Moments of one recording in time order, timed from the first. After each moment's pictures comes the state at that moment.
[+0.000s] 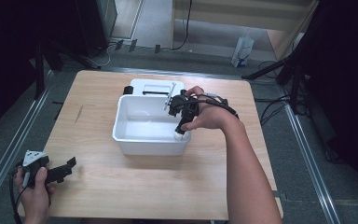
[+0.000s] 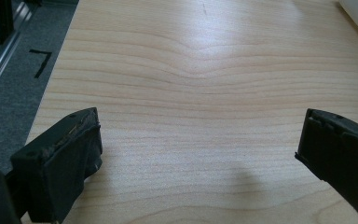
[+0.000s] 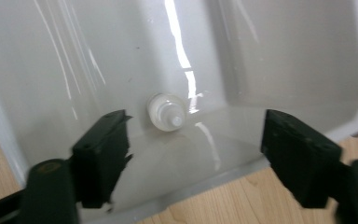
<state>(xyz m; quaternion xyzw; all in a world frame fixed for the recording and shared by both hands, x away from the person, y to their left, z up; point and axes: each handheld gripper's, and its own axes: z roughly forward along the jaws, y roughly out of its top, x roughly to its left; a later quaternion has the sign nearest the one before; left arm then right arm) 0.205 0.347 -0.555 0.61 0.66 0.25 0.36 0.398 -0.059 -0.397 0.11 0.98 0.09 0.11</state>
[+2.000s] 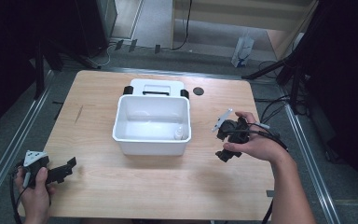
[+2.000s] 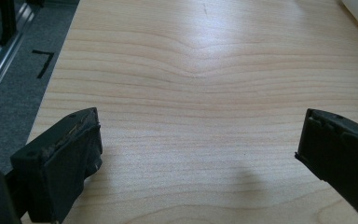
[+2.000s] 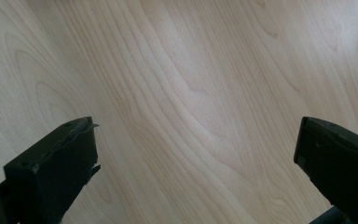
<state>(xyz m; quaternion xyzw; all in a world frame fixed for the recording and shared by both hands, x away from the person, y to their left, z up) 0.205 0.346 -0.555 0.61 0.66 0.25 0.36 0.342 -0.197 -0.423 0.22 0.96 0.09 0.13</state>
